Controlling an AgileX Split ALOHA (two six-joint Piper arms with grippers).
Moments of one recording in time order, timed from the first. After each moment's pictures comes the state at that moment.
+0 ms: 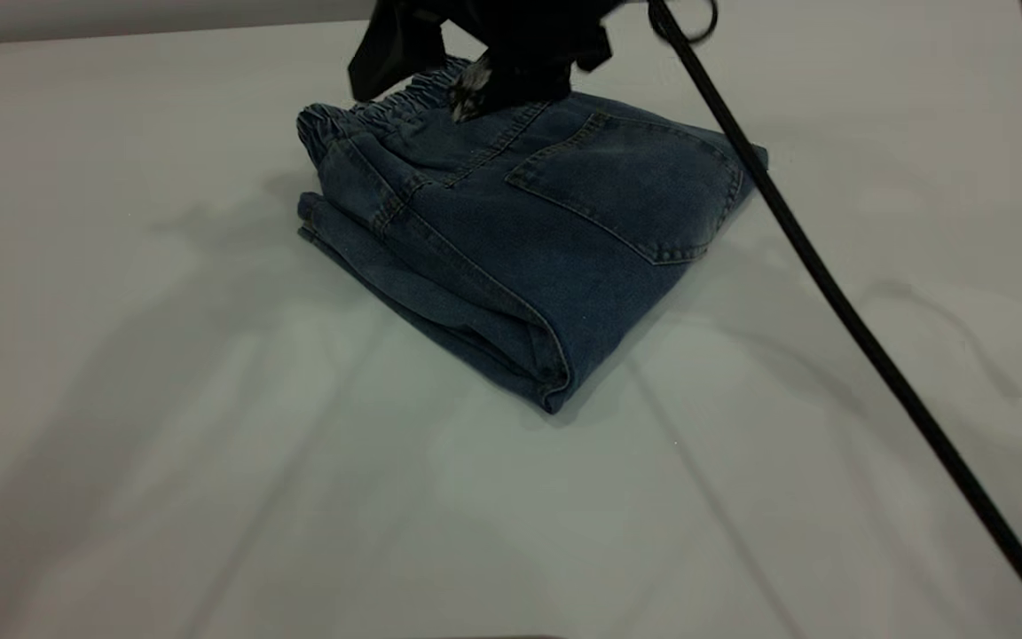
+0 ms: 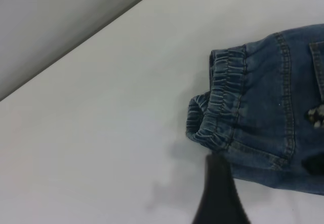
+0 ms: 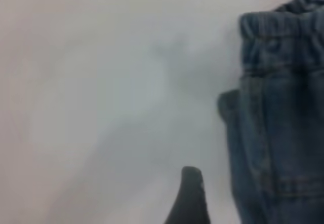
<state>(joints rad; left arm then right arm) -0.33 1.65 -1.64 -0.06 0.85 0.31 0.56 2.22 -1.47 1.26 0.56 -0.89</state>
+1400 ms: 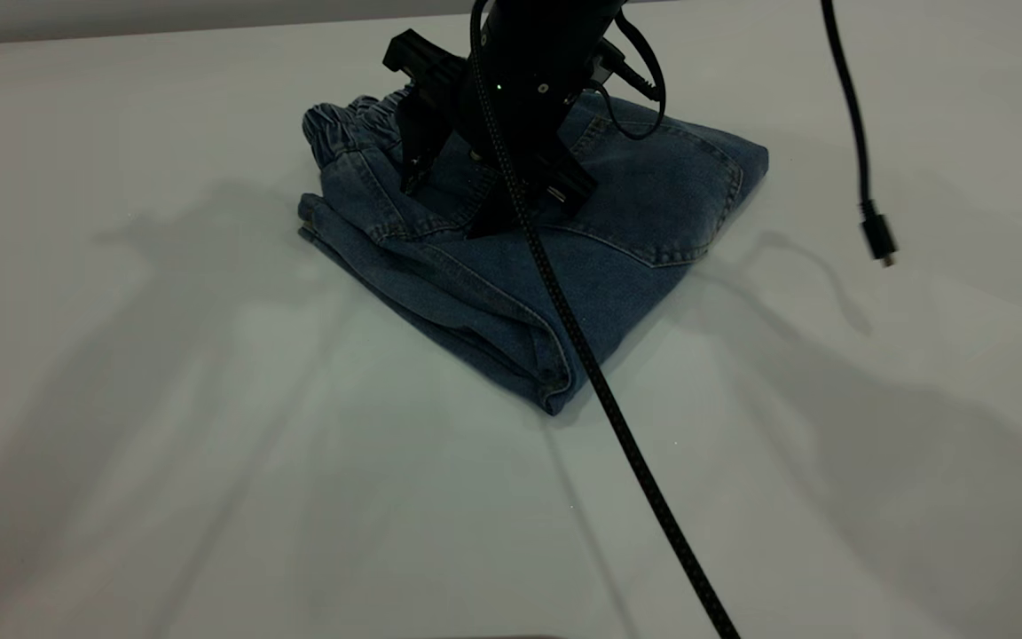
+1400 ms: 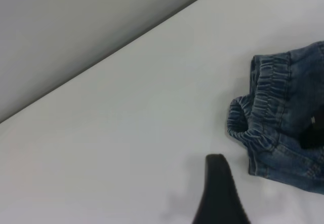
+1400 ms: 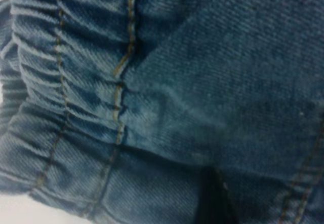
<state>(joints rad) -0.30 1.60 -1.64 0.02 0.85 0.26 0.59 2.54 -1.89 0.60 0.74 0.71</state>
